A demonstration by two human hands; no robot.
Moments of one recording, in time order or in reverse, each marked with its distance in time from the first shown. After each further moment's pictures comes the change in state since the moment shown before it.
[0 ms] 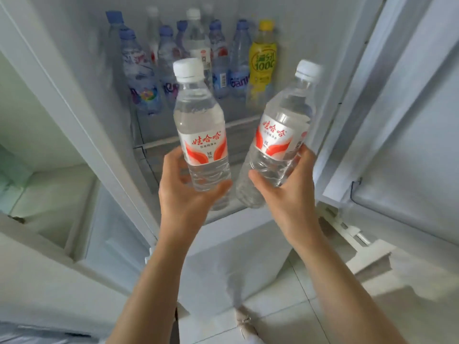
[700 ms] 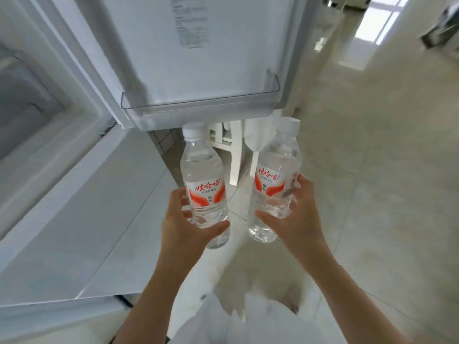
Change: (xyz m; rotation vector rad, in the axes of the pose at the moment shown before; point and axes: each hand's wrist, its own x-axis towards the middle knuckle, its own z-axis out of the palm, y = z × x) left_hand -0.291 0.018 0.123 0.124 -0.916 -0.113; right_hand -0.299 0.029 -0.276 -0.275 0.492 0.638
